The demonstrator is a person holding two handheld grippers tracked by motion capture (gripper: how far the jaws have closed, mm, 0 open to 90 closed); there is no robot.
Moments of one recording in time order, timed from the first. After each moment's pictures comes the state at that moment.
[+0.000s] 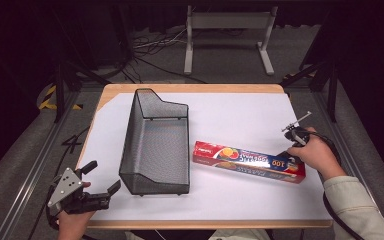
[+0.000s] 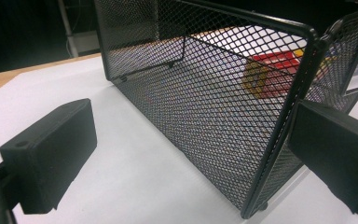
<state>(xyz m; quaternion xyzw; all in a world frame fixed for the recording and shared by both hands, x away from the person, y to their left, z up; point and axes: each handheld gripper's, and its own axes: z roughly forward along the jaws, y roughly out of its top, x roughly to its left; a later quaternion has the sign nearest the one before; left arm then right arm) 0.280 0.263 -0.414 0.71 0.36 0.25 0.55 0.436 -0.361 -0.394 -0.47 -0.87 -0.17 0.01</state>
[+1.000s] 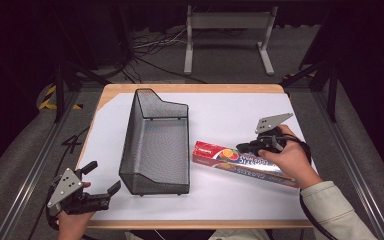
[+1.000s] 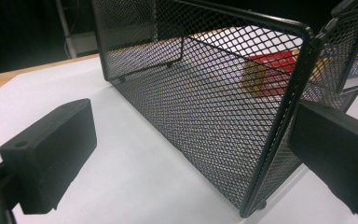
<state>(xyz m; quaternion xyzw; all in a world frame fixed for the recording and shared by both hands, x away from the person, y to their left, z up) 0.279 0.264 -0.414 0.72 0.35 0.25 0.55 0.401 -0.254 -0.344 -0.22 -0.89 -0.40 -0.07</state>
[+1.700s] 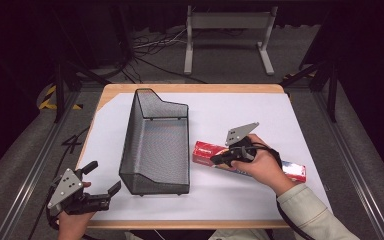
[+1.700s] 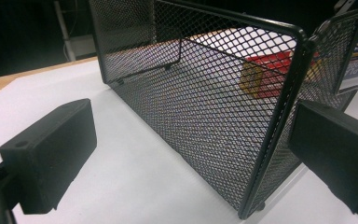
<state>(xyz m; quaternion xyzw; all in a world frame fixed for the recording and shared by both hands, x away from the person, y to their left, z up) 0.279 0.263 -0.414 0.72 0.34 0.25 0.55 0.396 -0.186 -0.370 -0.16 -0.91 -0.39 -0.04</state>
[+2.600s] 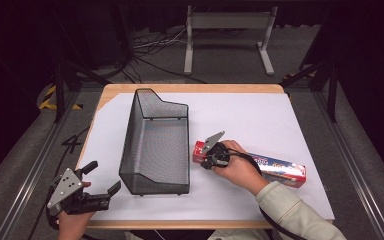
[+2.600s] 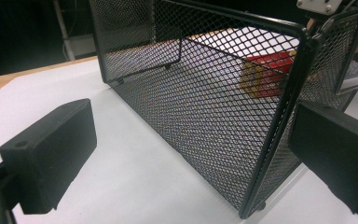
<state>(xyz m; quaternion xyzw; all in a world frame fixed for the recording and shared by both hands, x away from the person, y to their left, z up) 0.280 0.264 -0.415 0.72 0.34 0.25 0.55 0.412 -0.138 -0.415 -0.17 -0.95 -0.26 -0.08</state>
